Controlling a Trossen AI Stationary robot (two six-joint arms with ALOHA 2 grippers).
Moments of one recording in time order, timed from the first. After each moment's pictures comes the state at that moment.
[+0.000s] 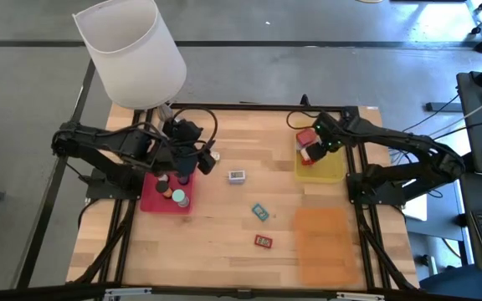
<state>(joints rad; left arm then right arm) -0.23 1.36 1.55 -1.06 -0.90 -0.72 -0.63 1.19 0.67 -0.84 0.12 0.41</state>
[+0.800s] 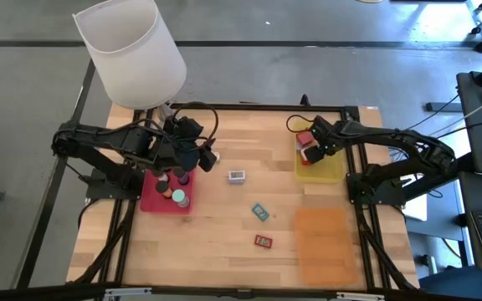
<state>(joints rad) -0.19 1.36 1.55 -1.06 -0.86 -0.72 -0.65 1.32 0.59 -0.70 0.13 0.43</state>
